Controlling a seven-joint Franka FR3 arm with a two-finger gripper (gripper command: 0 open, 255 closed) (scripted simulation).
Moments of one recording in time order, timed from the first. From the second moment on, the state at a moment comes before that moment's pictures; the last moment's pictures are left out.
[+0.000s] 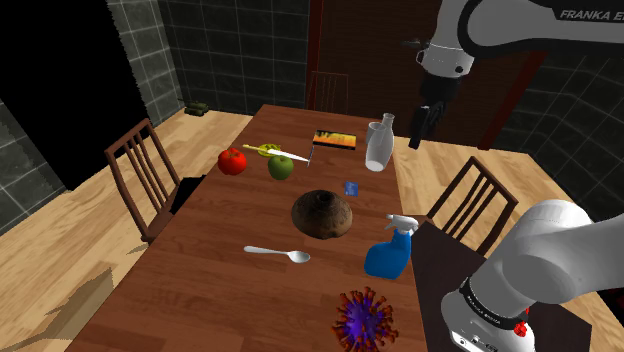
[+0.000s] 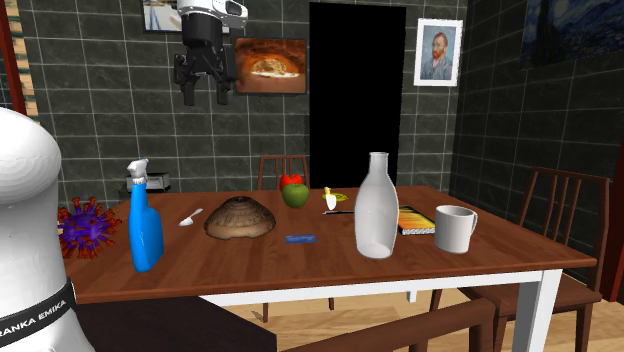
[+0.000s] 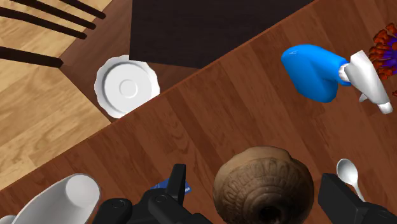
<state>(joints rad) -0.01 -0.75 -0.06 -2.39 -0.04 1.60 -0.13</state>
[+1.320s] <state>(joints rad) -0.07 -0.15 -0.32 -2.03 -0.07 1.84 -0.47</state>
